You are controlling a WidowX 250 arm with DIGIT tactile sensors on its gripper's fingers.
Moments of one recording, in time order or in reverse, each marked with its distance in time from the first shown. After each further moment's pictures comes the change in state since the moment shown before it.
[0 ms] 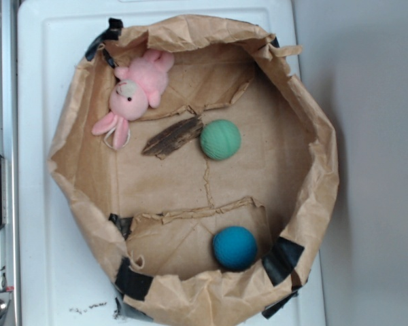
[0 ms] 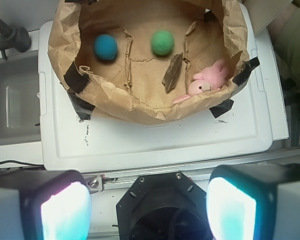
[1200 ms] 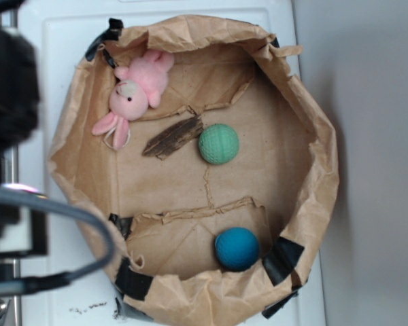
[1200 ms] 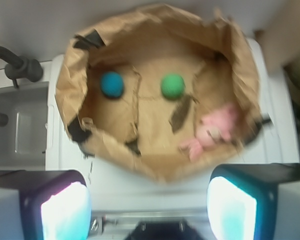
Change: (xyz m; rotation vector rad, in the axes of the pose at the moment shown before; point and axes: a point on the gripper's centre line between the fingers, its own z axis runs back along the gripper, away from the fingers) arm 0.064 0.005 -0.018 -0.063 -0.080 -0.080
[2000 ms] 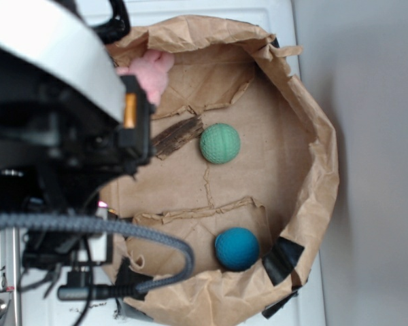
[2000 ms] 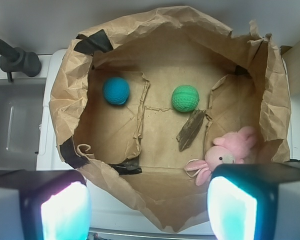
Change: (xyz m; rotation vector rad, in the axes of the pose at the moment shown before) arm 0.016 -0.006 -0.019 0.013 0.034 -0.057
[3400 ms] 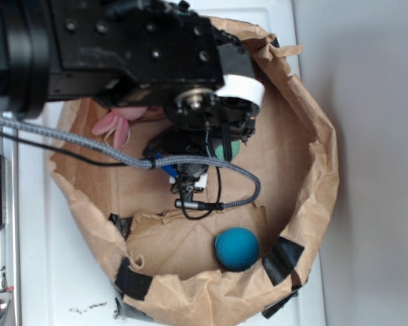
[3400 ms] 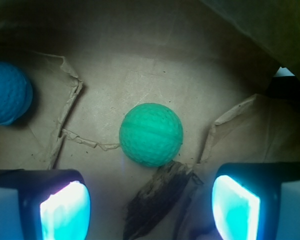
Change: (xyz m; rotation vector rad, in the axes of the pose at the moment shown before) arm 0.044 0.058 -0.140 0.070 0.035 -0.153
